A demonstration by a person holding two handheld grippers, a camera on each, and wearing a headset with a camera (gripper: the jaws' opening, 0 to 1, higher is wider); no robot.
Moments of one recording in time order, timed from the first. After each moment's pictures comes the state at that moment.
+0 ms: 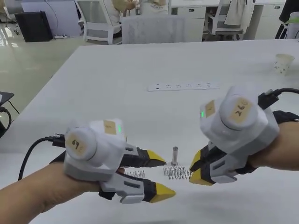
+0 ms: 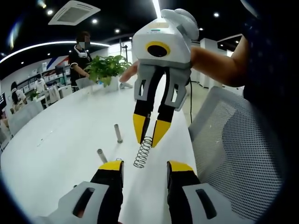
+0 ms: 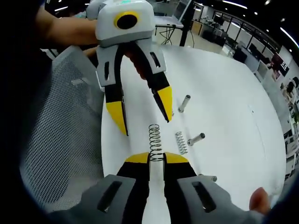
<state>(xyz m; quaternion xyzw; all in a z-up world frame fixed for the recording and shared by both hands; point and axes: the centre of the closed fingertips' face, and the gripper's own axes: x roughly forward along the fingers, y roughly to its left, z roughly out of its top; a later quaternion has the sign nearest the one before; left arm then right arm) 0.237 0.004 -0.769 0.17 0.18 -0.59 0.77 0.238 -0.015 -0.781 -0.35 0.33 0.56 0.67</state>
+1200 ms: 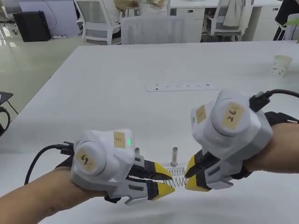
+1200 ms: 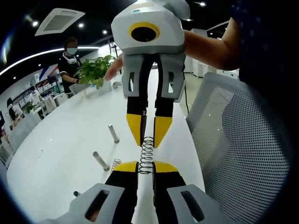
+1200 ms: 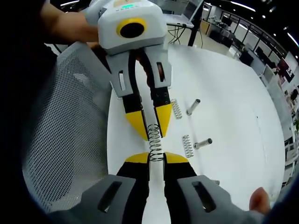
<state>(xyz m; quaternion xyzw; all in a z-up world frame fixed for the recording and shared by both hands) 0.232 -0.002 -0.780 0.23 0.16 -0.60 0.75 0.226 -0.007 -0.782 -0.37 0.33 0.58 0.64</state>
